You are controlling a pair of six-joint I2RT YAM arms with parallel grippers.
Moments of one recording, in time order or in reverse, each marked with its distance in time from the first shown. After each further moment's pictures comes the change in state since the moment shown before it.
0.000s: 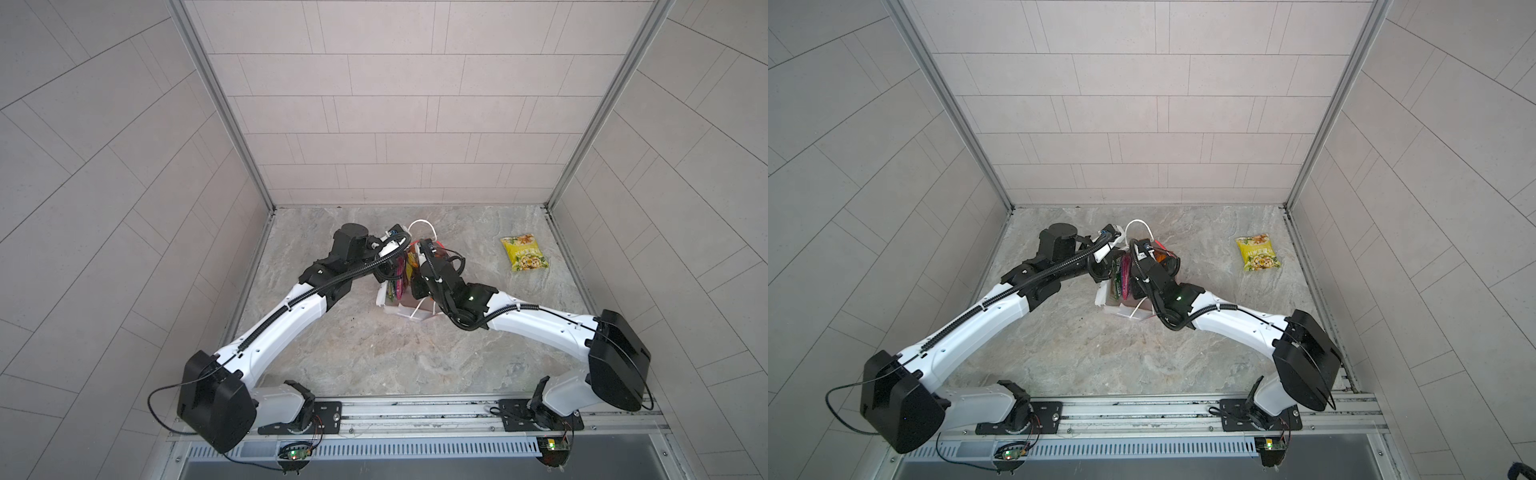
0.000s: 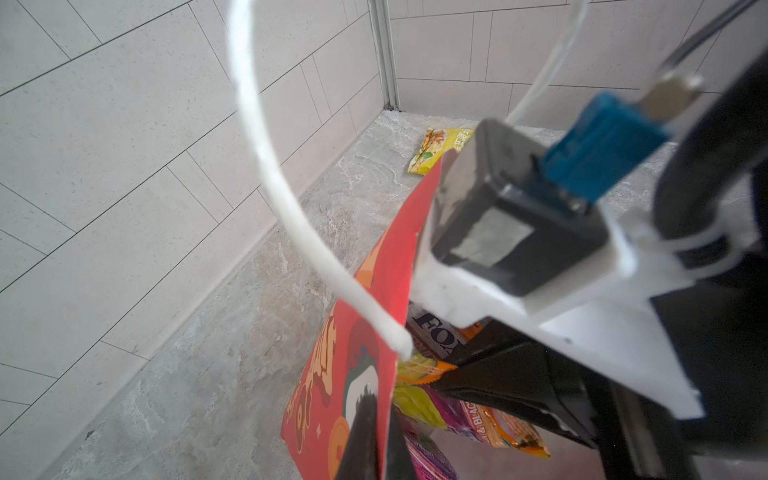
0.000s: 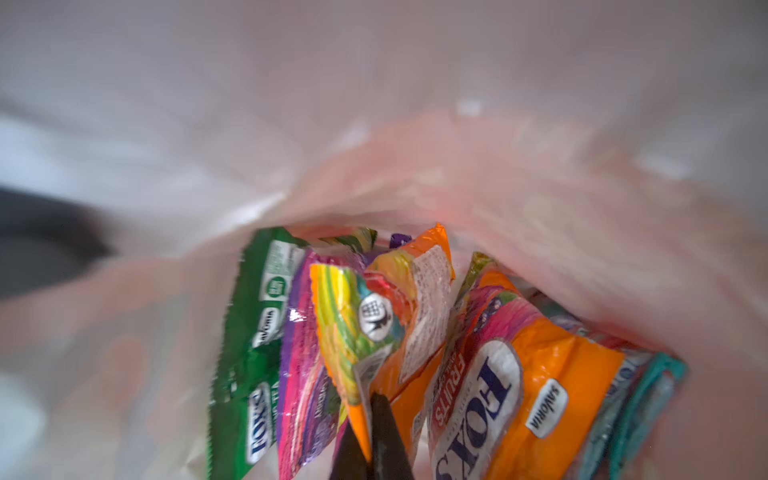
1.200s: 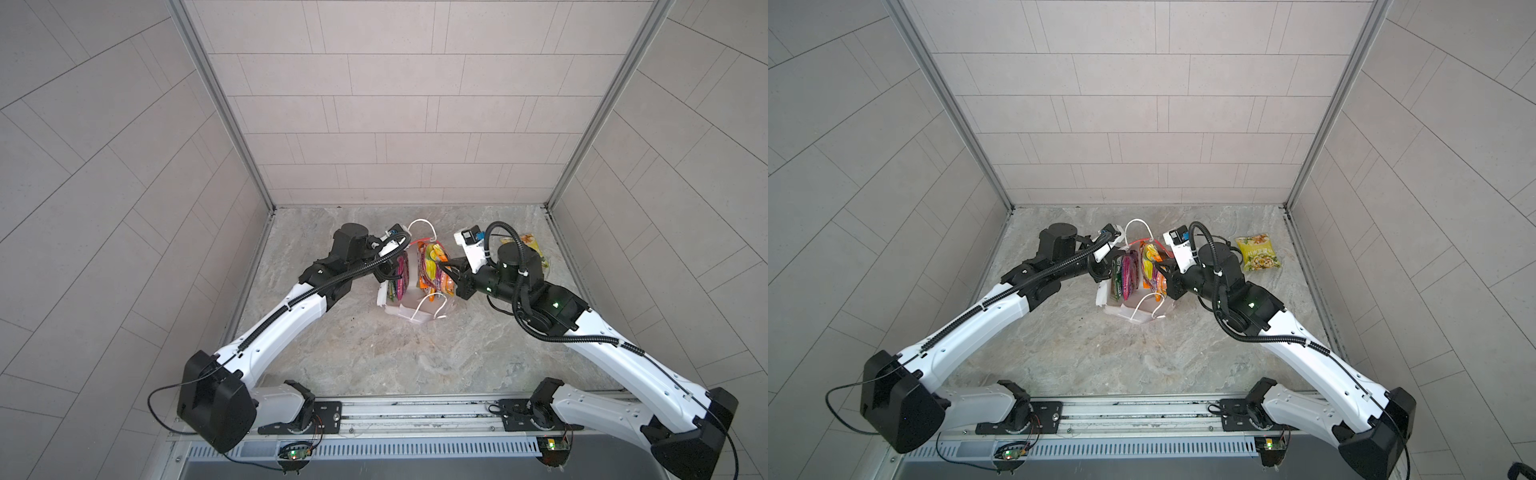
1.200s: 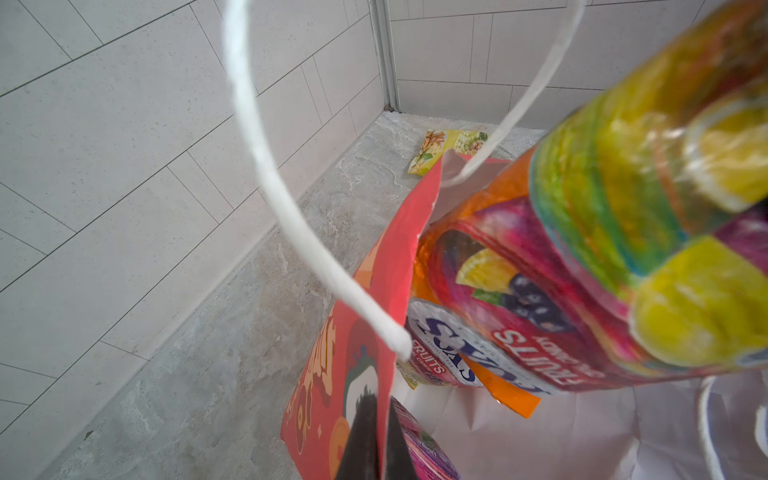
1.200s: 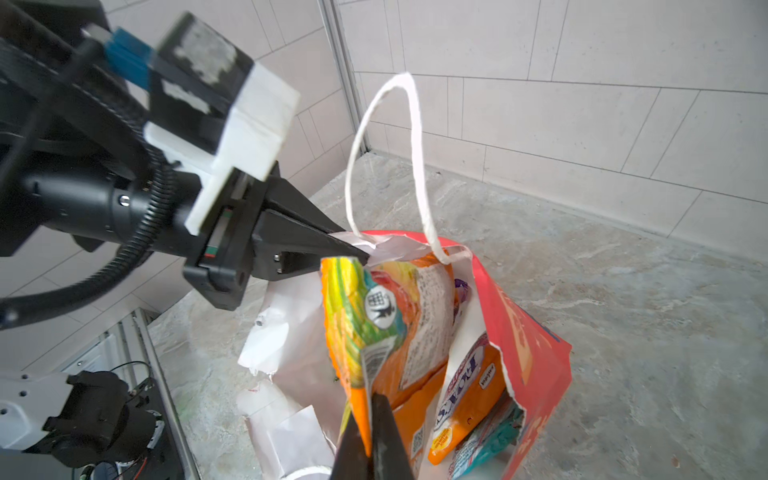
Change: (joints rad) left arm 0.000 0.000 0.000 0.003 0.001 -0.004; right arm -0.217 -0.463 -0.008 -0.223 -0.567 -0.179
